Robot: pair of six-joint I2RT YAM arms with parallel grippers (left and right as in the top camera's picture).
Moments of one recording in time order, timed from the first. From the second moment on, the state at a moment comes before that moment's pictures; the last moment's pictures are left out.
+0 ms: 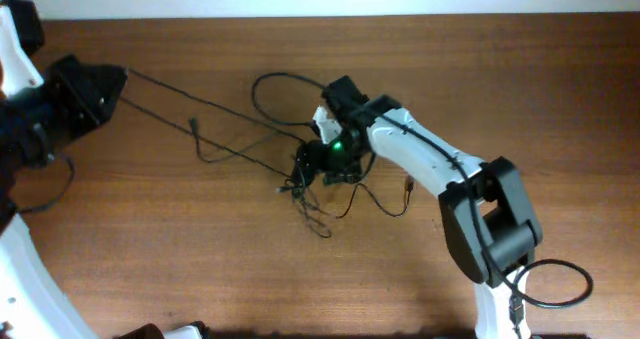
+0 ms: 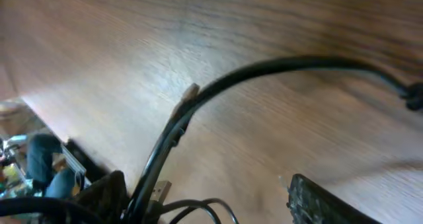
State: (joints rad) left arm 0.41 1.49 2.32 -1.54 0.65 -0.24; right arm 0.54 2.12 1.60 -0.86 -0.63 0.39
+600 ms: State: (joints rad) left arm 0.41 1.56 2.14 -1.63 0.59 -0.11; right arm 0.40 1.96 1.63 -1.02 -0.75 0.17
